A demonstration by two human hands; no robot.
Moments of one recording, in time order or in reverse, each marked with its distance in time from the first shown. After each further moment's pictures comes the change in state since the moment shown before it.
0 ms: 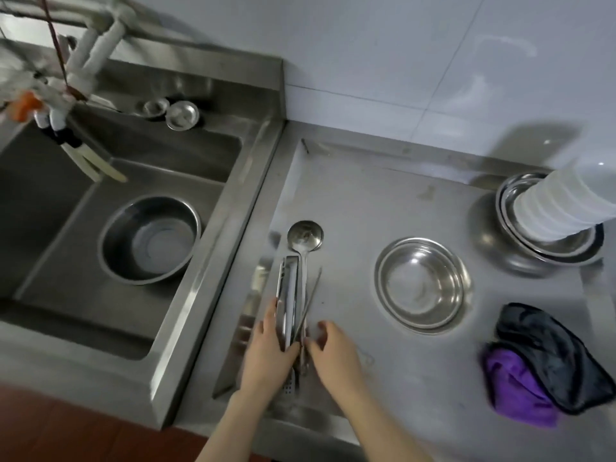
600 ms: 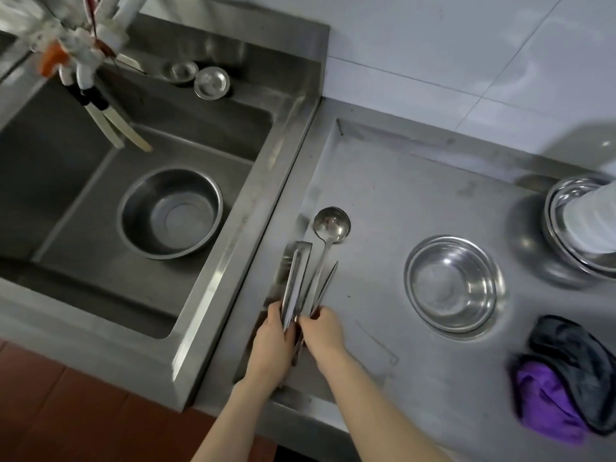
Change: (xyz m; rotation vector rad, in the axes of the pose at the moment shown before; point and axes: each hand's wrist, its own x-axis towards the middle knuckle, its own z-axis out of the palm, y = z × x) left_hand 0.012 -0.032 -0.017 -0.117 0.007 -0.093; right_hand 0.033 -0.051 0.054 0.174 -0.105 0.273
